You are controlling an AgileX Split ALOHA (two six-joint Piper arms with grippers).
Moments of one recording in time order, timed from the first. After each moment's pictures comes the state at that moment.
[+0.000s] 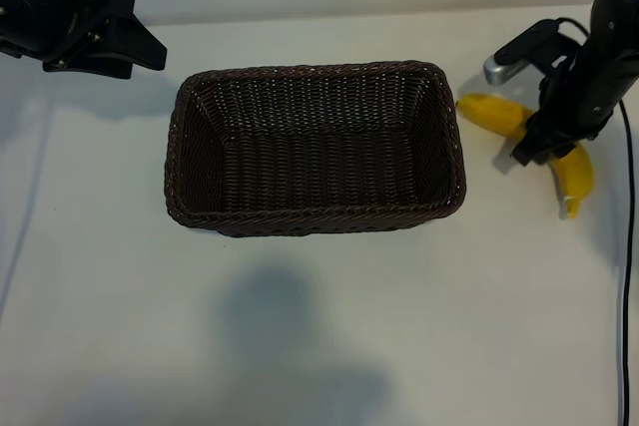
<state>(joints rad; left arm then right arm) 0.02 1.72 -1.40 -0.65 1.04 0.41 0.16 2.03 -1.30 0.01 0.68 -0.50</state>
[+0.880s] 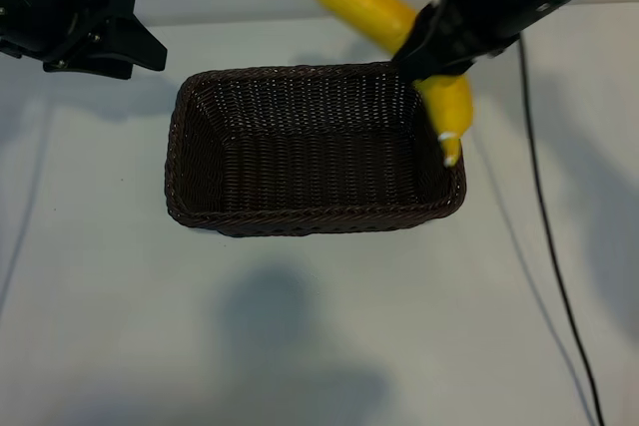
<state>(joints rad) 0.02 1.72 -1.40 -0.65 1.05 0.41 0.41 1.73 -1.47 0.52 0.95 -0.63</state>
